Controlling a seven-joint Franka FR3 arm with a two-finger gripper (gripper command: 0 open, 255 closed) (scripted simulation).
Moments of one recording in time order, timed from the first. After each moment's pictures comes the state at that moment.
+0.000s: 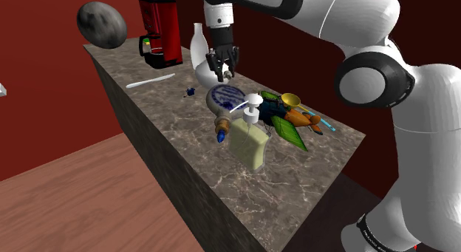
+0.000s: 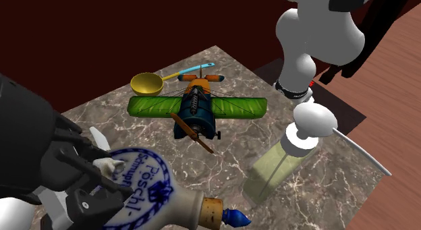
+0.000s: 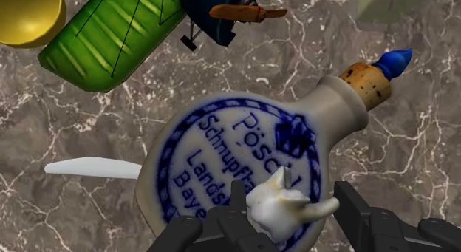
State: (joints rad) arm 0.18 0.57 0.03 -0.85 -0.01 1.21 0.06
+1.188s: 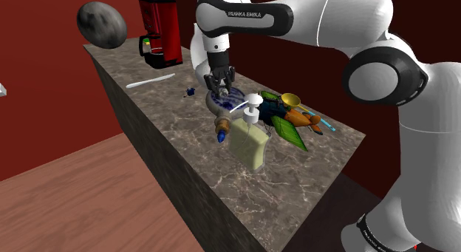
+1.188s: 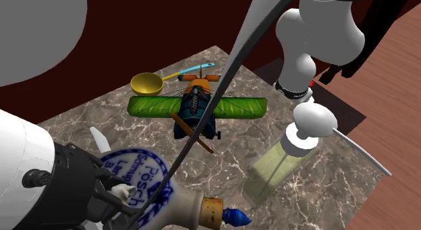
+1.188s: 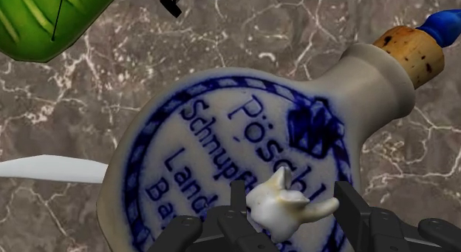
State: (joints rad) arm 0.18 0.51 0.03 -1.14 0.00 1.45 0.06
